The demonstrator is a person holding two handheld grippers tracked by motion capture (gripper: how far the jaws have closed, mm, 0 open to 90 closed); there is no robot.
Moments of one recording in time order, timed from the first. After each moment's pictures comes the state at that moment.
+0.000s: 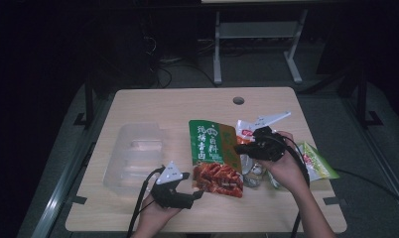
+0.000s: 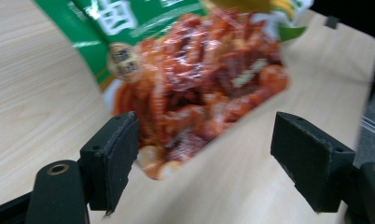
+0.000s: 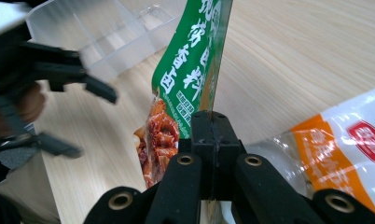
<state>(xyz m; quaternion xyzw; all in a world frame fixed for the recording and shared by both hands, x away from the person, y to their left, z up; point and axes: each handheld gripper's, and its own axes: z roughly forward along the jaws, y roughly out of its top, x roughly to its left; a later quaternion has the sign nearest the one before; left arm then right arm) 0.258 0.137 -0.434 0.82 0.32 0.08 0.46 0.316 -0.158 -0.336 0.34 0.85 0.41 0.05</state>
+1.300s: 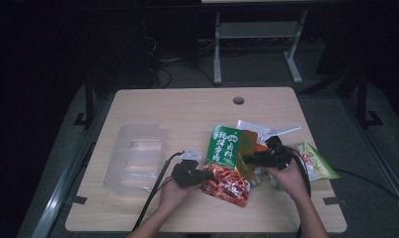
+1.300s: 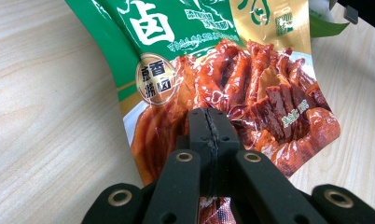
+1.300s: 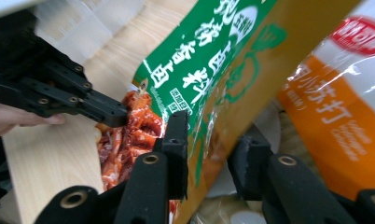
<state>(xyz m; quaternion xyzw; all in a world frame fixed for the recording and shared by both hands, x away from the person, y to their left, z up) 0.315 0.105 -0.462 0.84 0.32 -0.01 0.43 0.339 -0.193 -0.417 0.43 0.80 0.42 -0.01</state>
